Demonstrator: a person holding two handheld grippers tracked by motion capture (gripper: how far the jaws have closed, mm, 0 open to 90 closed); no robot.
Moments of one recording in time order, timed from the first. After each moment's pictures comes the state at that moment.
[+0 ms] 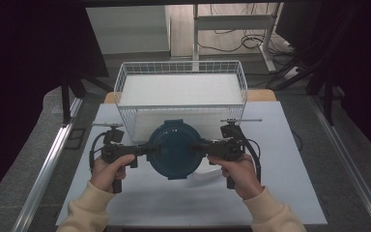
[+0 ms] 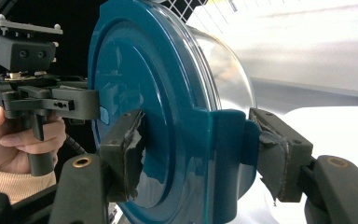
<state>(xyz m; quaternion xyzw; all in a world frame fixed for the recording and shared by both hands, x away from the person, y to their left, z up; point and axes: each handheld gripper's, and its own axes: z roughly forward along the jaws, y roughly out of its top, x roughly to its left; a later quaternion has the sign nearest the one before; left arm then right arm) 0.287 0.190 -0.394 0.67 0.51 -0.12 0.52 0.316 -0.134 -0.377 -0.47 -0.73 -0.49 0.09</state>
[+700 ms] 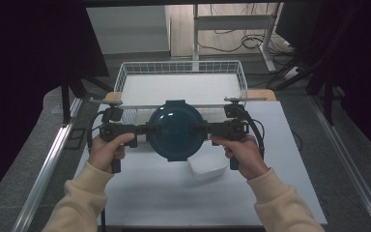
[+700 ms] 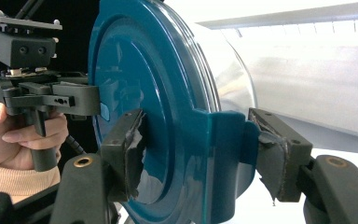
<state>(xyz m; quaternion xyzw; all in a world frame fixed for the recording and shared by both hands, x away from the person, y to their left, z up) 0.314 0.189 -0.346 0.67 0.51 -0.10 0.53 0.345 -0.136 -0.337 -0.46 -0.73 -0.50 0.09</state>
